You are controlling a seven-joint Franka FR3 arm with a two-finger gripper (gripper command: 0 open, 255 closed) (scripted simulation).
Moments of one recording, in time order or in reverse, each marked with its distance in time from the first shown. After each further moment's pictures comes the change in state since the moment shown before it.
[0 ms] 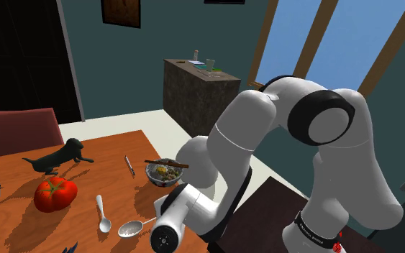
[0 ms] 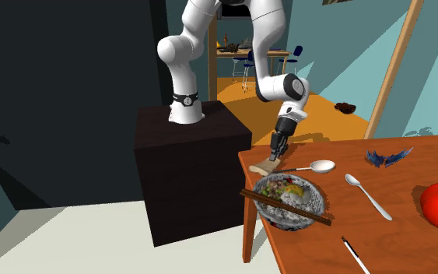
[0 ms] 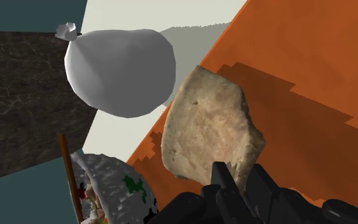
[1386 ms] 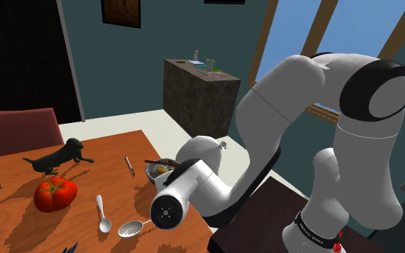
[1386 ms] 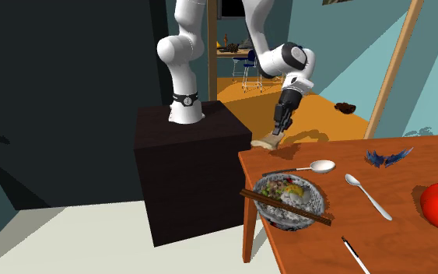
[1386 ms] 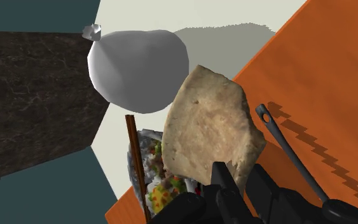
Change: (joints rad) arm -0.022 -0.283 0.045 -0.104 0.131 -0.093 -0.184
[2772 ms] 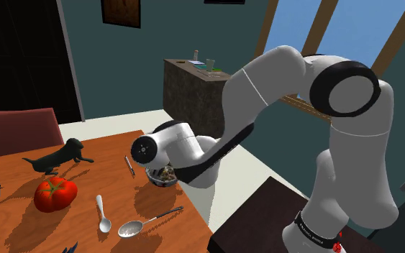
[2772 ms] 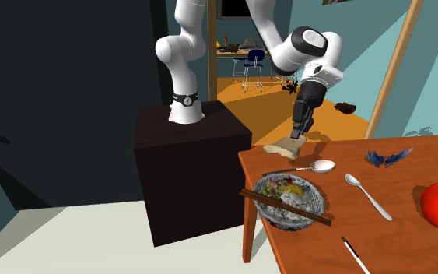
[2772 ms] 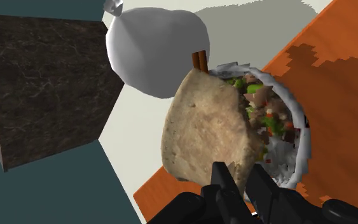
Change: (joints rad) arm -0.132 0.052 -0.091 0.251 -0.001 0.024 -0.295
